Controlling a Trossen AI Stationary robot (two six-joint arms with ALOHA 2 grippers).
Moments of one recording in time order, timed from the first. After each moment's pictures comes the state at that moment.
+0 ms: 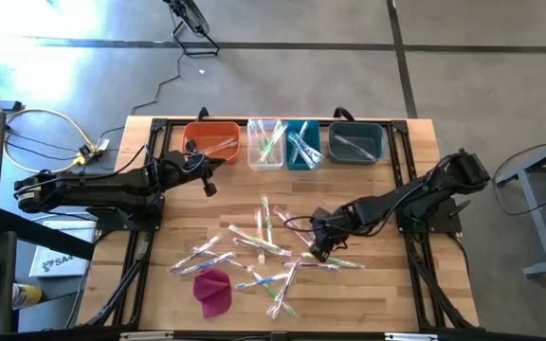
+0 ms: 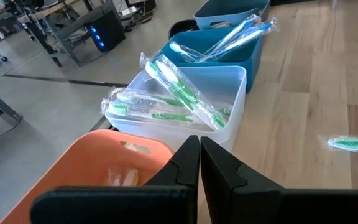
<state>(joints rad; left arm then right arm) 0.34 0.82 0.26 0.29 -0.24 0.23 0.30 1.56 0.90 -0.44 -0.03 1.02</state>
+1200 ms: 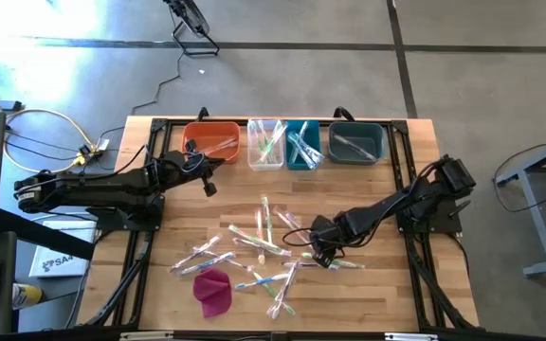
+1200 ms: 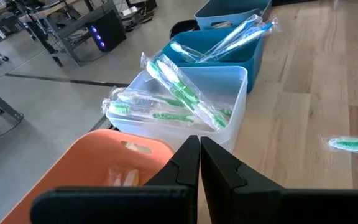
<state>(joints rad) 0.34 0.82 0.26 0.29 -0.24 0.23 0.34 1.72 0.91 -0.50 0.03 0.97</state>
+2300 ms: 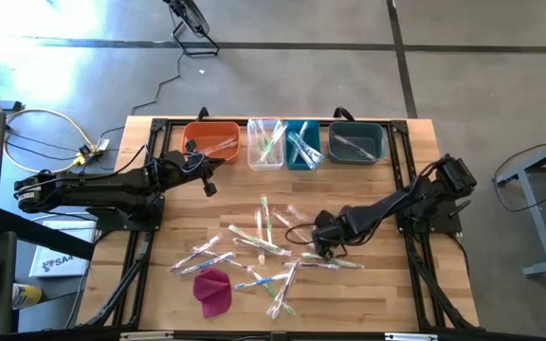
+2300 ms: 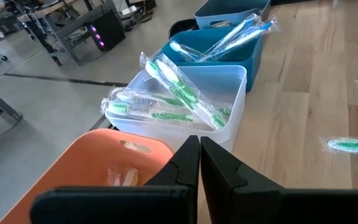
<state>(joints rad) 0.34 0.82 0.26 0.29 -0.24 0.23 0.32 1.69 0.90 -0.61 0.18 1.00</state>
